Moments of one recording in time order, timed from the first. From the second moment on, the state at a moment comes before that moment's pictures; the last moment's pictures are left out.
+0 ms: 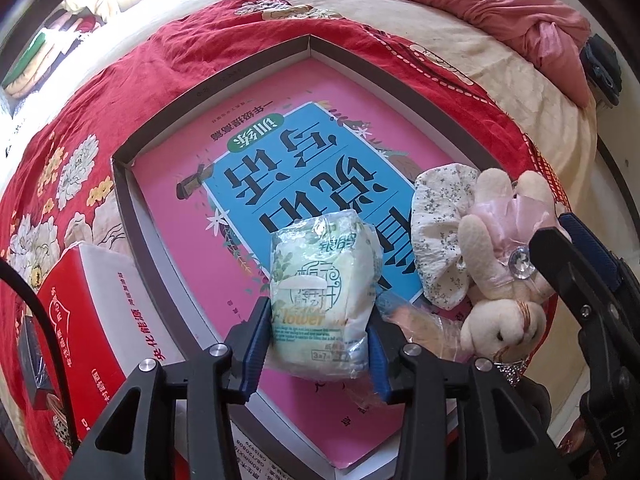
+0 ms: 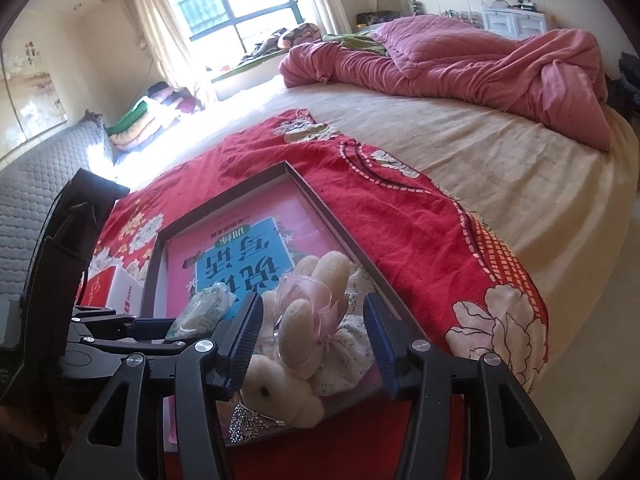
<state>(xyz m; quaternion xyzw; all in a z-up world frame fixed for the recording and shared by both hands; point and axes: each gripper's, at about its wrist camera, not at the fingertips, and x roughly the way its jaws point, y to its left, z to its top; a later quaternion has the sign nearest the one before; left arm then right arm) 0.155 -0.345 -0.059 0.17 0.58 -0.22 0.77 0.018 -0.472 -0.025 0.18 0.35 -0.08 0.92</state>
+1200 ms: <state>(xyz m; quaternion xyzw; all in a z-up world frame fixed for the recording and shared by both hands) 0.127 -0.310 0.011 0.09 0.52 -0.24 0.81 0.008 -0.473 -0.007 0.18 0.31 -0.09 0.93</state>
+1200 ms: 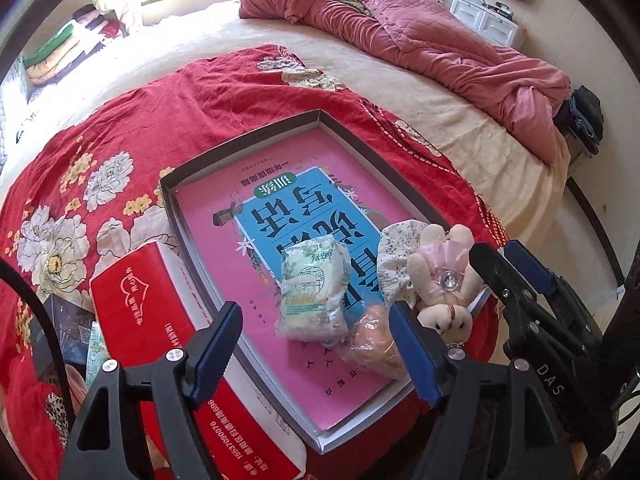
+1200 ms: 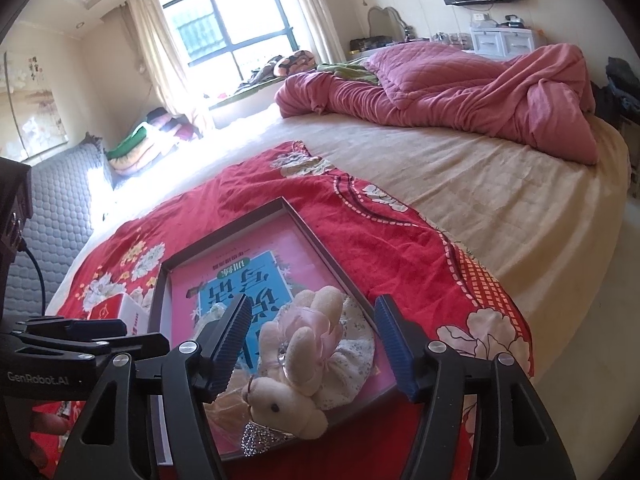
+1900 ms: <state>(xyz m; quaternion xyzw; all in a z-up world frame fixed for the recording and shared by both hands) 0.087 -0.259 0.044 0.08 0.48 -0.21 0.85 0.002 -0.428 0.031 0.12 0.29 -0.08 0.95</state>
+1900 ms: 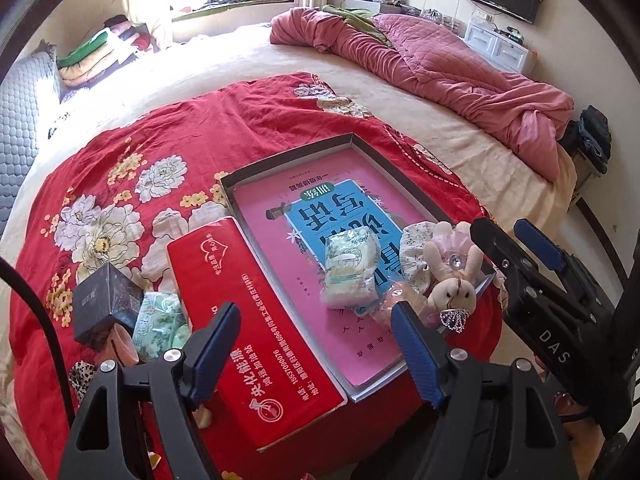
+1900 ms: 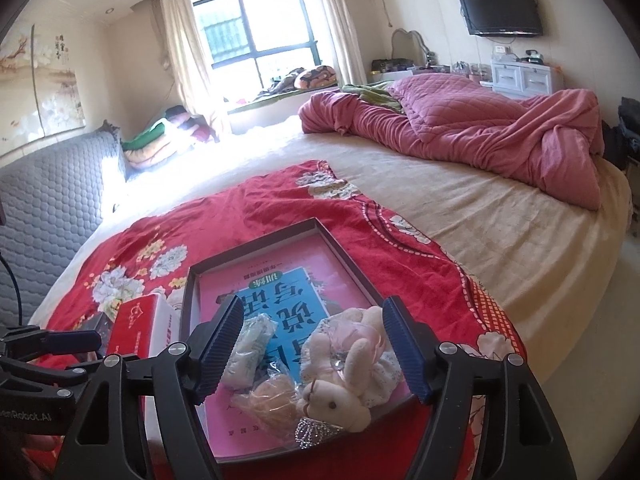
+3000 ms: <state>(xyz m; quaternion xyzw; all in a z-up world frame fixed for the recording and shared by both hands) 0.060 -0.128 0.079 0.02 0.44 -0.14 0.89 -0.016 -0.340 0.095 0.06 0.25 0.00 0.97</state>
